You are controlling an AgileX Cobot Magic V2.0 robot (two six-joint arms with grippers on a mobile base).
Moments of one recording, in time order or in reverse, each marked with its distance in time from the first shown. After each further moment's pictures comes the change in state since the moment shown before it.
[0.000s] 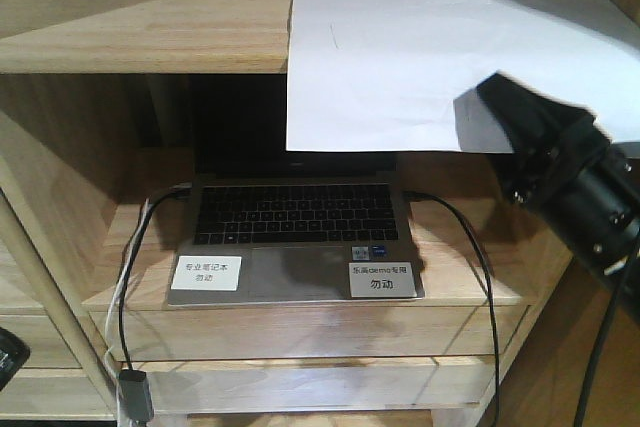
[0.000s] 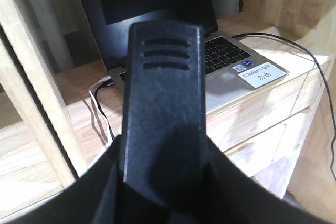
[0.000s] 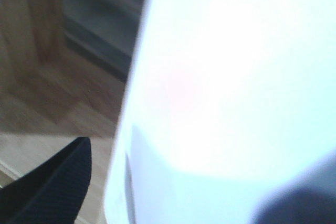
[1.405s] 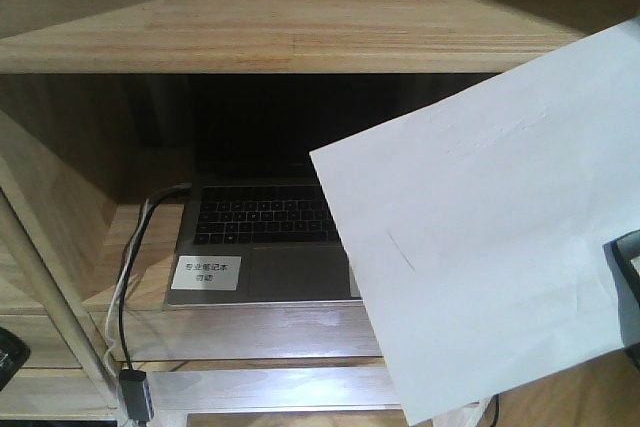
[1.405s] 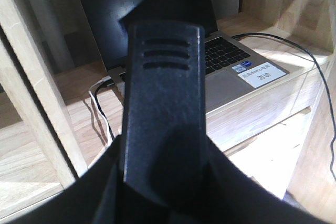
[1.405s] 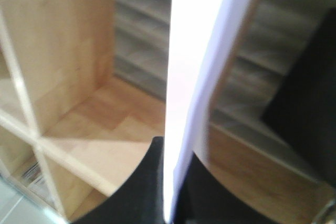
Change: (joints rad) left arm 0.000 0.000 0.000 0.000 0.000 0.000; right arm 0.013 -0.729 0.452 0.112 0.195 0.084
